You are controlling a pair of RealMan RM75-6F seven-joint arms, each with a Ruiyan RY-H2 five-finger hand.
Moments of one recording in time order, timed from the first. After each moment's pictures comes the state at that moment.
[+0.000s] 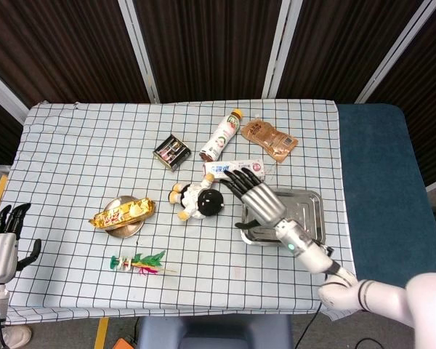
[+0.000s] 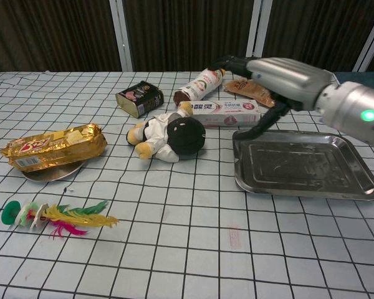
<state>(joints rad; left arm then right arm) -0.14 -1.24 -0.12 -1.52 1.39 1.47 0.08 0.74 -1.54 0.10 -1.35 -1.47 1.14 -0.07</state>
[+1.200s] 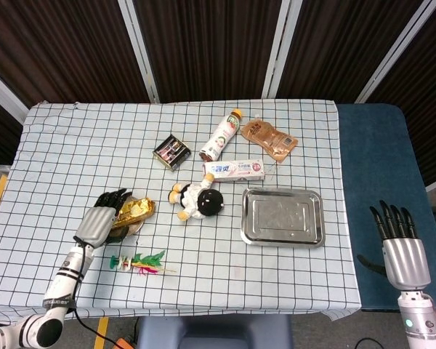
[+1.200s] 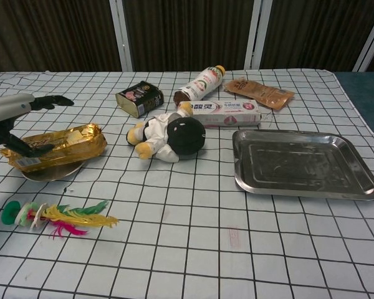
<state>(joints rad) -0.52 -1.39 -0.20 -1.63 1.11 0.99 0.30 0.13 -1.27 -0.02 -1.50 -1.49 1.63 -0.22</state>
